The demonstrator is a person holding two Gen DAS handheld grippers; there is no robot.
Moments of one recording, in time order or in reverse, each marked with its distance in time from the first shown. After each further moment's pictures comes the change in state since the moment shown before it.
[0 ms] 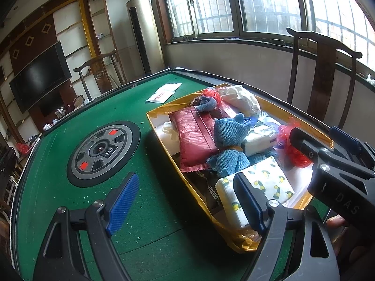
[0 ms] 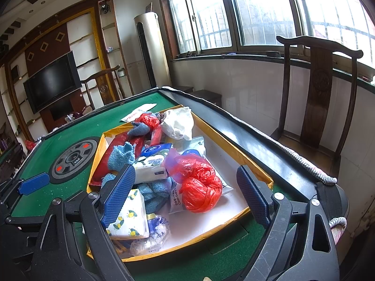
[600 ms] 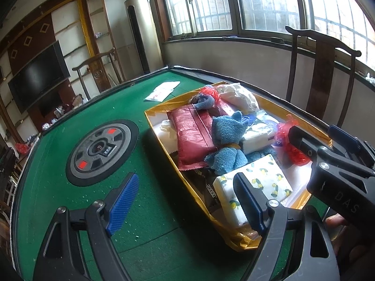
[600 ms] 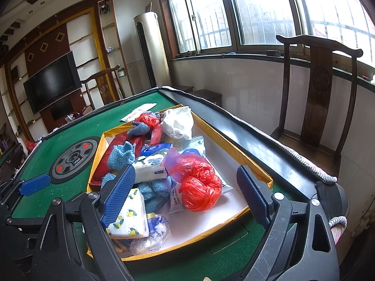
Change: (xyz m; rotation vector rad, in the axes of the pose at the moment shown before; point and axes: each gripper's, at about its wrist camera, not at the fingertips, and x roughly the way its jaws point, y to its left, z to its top) left arm 0.000 -0.002 0.000 0.002 0.016 -0.018; right arm 0.000 -0.001 0.000 0.001 0.002 0.002
